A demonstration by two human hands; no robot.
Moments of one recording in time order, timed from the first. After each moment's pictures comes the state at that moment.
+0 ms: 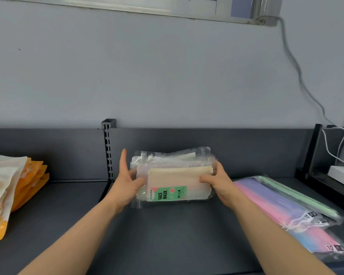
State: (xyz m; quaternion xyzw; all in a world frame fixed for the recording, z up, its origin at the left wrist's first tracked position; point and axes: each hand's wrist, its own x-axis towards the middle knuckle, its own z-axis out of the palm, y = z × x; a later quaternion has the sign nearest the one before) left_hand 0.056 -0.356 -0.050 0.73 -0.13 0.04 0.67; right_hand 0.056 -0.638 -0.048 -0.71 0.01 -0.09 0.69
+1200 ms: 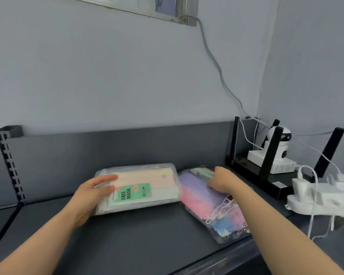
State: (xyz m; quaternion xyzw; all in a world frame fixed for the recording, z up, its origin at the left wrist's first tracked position) left_hand 0.087 -0.448 -0.064 0.71 -0.11 -0.09 0.69; right_hand -0.010 -0.806 -0.015 -0.96 0.25 -0.05 0.13
